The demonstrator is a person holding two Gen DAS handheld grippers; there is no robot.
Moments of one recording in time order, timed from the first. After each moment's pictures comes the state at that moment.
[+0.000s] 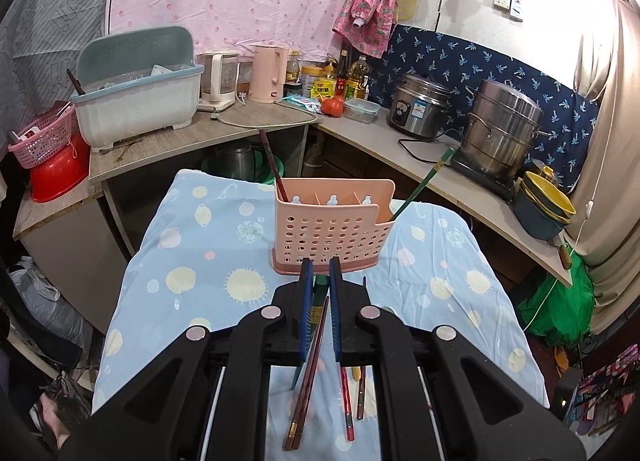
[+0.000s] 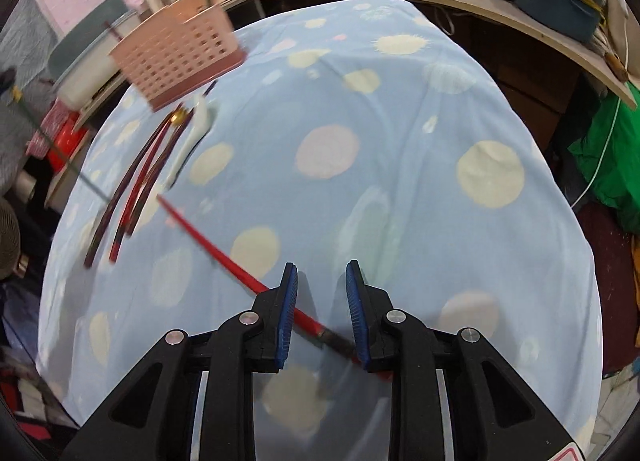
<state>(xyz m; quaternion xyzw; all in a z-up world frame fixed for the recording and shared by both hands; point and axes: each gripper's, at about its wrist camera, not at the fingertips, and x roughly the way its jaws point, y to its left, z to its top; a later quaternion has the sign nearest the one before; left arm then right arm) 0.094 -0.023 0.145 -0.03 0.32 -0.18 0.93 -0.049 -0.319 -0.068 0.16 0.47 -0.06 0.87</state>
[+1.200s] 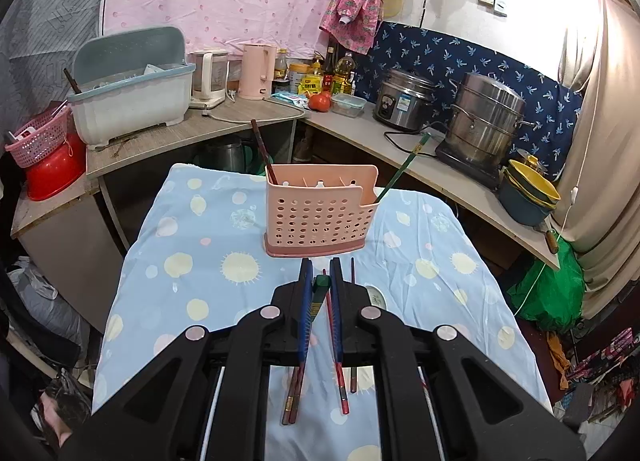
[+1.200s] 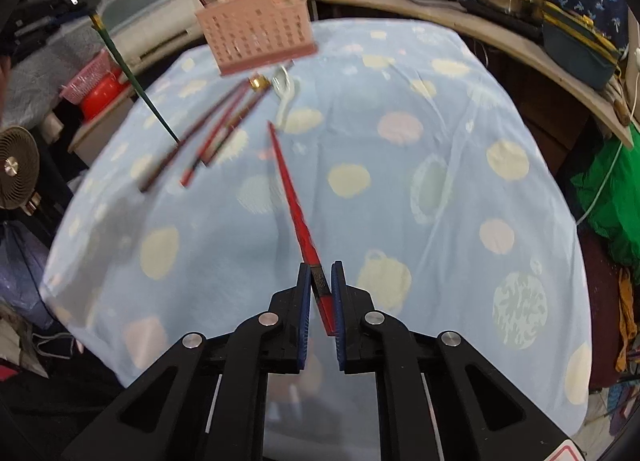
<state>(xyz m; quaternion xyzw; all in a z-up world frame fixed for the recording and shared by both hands) 0.064 -0.016 0.145 -0.03 0.32 -0.20 0.92 -0.106 -0.258 -0.028 0.10 0.44 -0.01 0.89</state>
